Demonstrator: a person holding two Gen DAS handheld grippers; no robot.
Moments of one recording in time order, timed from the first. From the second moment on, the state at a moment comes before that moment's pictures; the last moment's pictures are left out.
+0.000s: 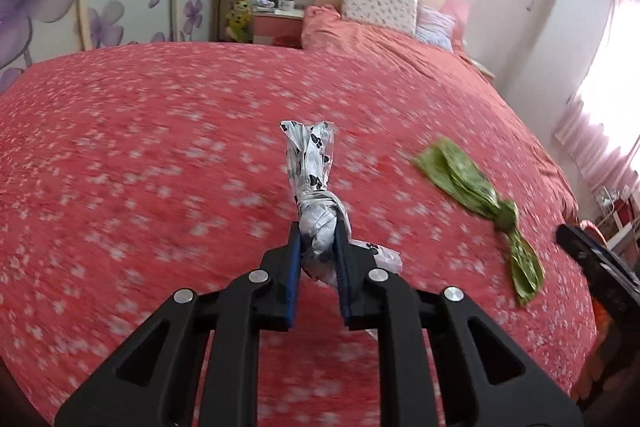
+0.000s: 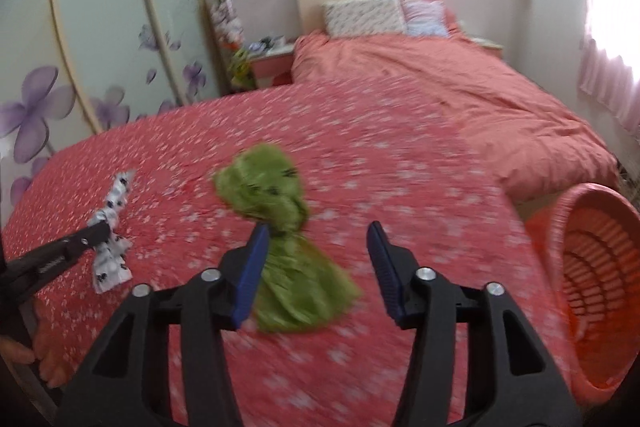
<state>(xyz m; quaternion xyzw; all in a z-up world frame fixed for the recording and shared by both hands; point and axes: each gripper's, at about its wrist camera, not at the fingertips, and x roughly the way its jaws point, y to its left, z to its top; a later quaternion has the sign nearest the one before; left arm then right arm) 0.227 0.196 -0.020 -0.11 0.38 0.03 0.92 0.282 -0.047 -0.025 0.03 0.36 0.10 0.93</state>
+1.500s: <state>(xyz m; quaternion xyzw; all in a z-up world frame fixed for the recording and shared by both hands) 0.195 0.065 0.042 -0.06 0.33 -0.12 0.93 0.184 -0.144 0.038 0.10 0.27 0.00 0.96</state>
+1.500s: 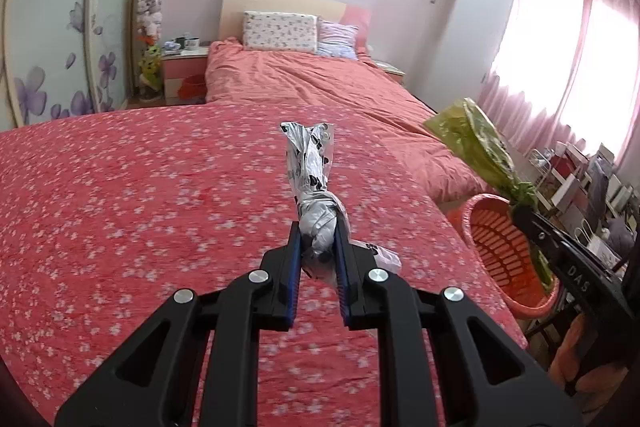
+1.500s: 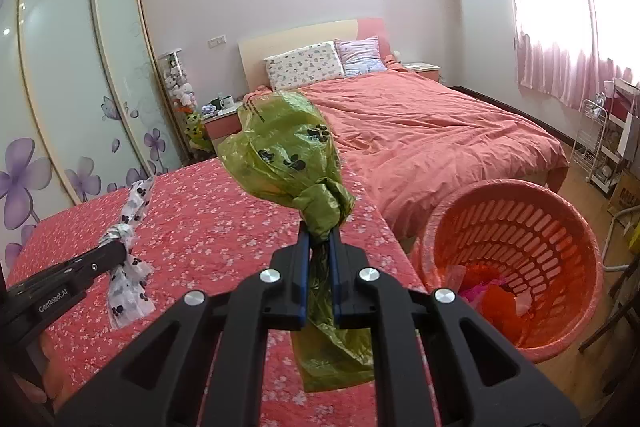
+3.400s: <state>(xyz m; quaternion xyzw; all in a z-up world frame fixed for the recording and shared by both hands) 0.227 -0.174 -0.011 0.00 0.38 -0.29 0.88 0.153 -0.370 -0.011 0.23 0.24 -0.16 0.93</state>
